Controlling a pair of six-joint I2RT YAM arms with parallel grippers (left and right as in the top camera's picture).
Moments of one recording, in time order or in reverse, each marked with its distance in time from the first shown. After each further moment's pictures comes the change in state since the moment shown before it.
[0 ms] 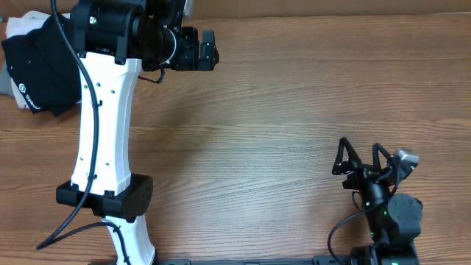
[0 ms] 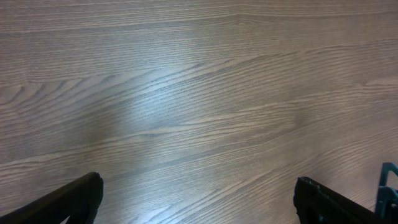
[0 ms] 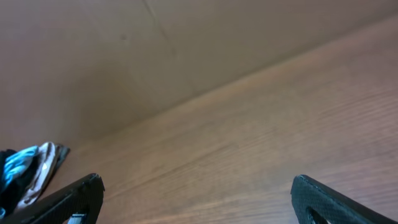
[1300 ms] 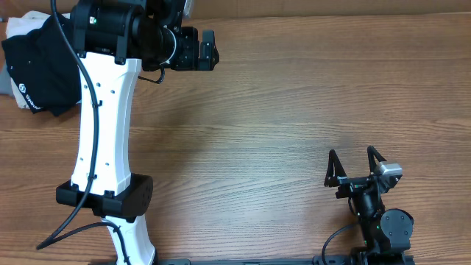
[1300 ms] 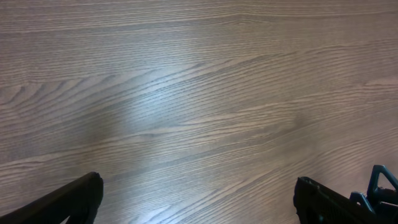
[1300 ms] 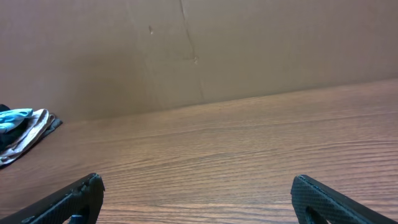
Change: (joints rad) left arm 0.000 0.000 0.000 0.000 0.000 0.000; right arm -0.001 -0.239 -0.166 0.023 -0.059 -0.235
